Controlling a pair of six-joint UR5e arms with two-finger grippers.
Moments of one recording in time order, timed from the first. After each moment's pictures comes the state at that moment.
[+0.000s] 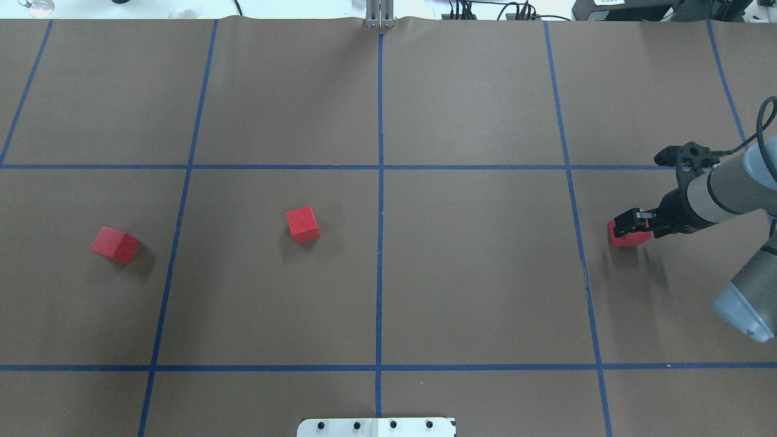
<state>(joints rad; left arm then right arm) -1.48 -1.40 -1.89 -1.66 -2.36 -0.22 0.84 -1.60 1.73 -1.03 2.12 0.94</state>
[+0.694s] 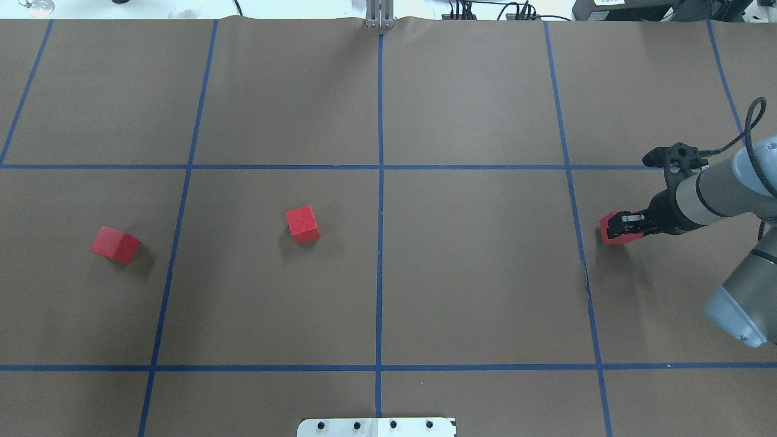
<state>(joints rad) -1.48 -1.39 -1.89 -1.67 -2.38 -0.22 0.82 -1.56 1.78 -1.05 2.10 0.95</state>
